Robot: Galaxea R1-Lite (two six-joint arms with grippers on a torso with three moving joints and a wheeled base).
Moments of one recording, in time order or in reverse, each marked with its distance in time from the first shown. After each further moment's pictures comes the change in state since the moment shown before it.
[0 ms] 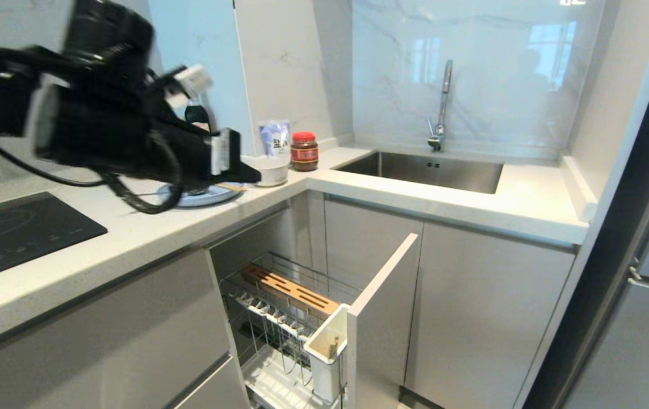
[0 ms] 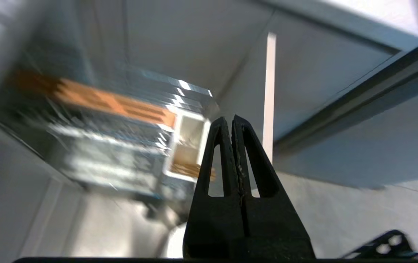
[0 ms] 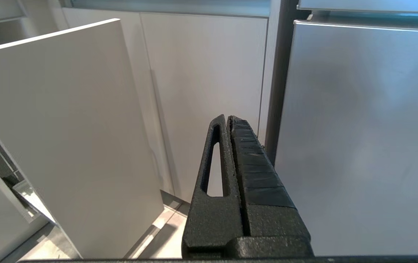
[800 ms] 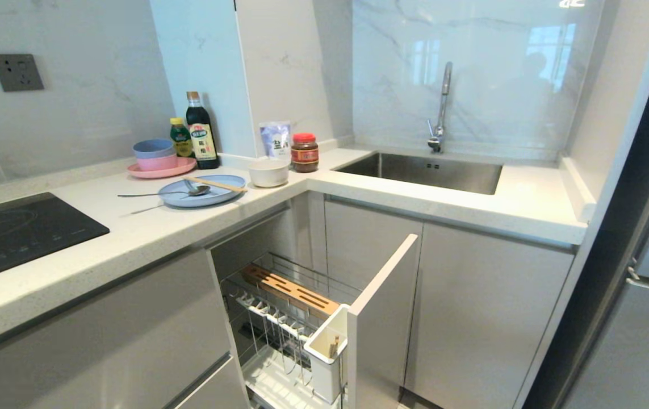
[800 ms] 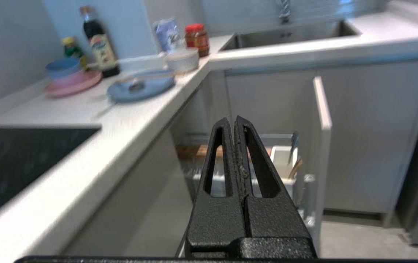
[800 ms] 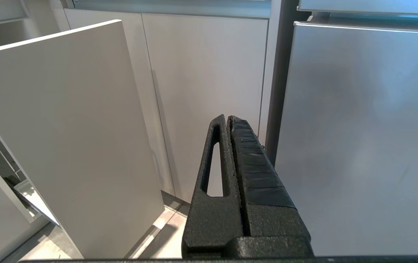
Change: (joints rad) left arm 0.381 -1.247 0.744 -0.052 -0.097 0.400; right arm 0.000 0.000 0.000 0.000 0.000 0.000
